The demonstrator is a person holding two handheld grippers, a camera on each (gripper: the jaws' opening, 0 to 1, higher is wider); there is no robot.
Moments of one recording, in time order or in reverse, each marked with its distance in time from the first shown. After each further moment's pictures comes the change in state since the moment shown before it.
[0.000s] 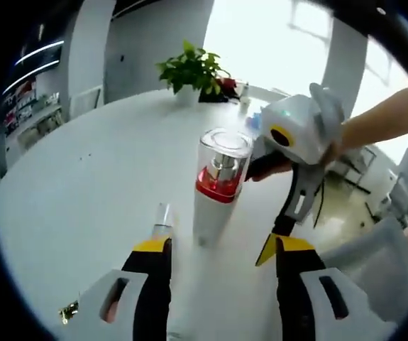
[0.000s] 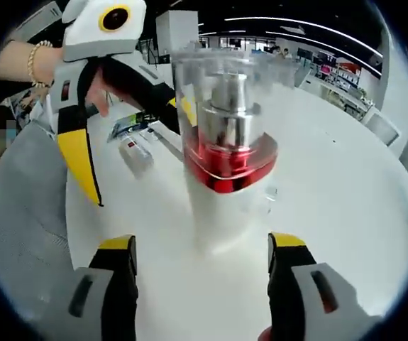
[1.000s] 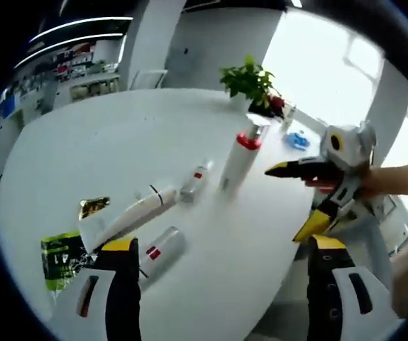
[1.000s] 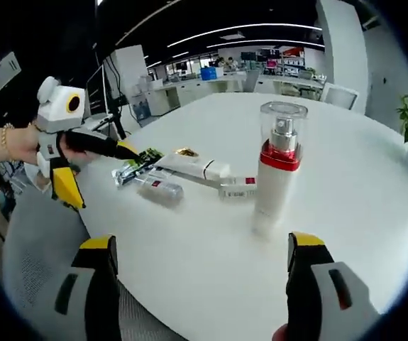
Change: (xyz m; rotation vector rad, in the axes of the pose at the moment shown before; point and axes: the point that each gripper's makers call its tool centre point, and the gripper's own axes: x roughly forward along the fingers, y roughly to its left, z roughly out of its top) left arm -0.116 -0.003 -0.083 -0.299 -0.088 0.210; right arm -0.037 0.078 0.028 0.328 -0.188 -0.162
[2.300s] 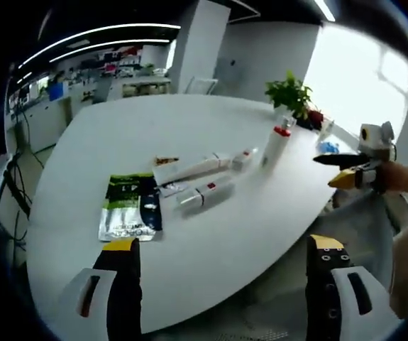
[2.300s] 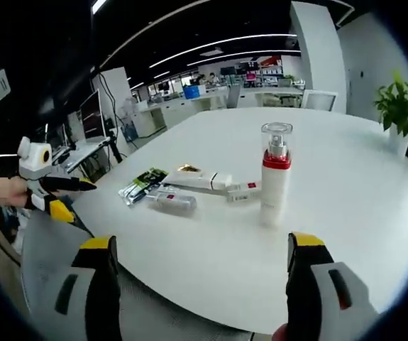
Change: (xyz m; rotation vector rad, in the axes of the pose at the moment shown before) left arm -0.105 0.026 -0.066 -0.084 -0.084 0.250; right arm -0.033 0.031 0.004 0.058 -0.082 -0.072
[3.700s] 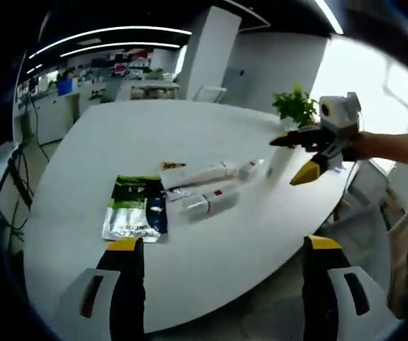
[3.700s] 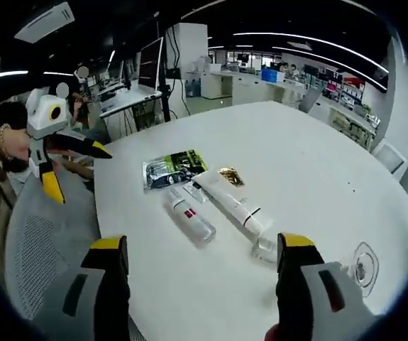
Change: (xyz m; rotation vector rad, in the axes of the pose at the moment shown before) left arm -0.003 0.009 0.005 -0.060 -0.056 0.018; right arm 0.098 0.031 0.055 -0.444 0.188 0.310
